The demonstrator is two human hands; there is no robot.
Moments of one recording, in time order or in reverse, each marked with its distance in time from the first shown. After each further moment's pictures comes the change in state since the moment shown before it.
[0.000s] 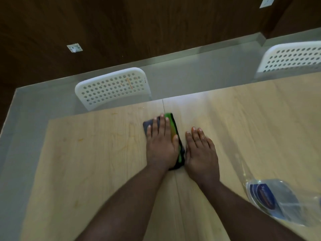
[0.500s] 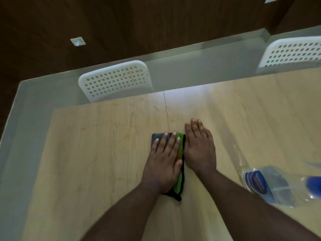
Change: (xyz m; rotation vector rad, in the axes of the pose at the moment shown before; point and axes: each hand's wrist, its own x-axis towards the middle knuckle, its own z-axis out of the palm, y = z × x) left_hand -0.098 -0.012 0.005 0.051 -0.088 0.285; right_hand -0.002 0.001 0.000 0.000 0.003 -0.004
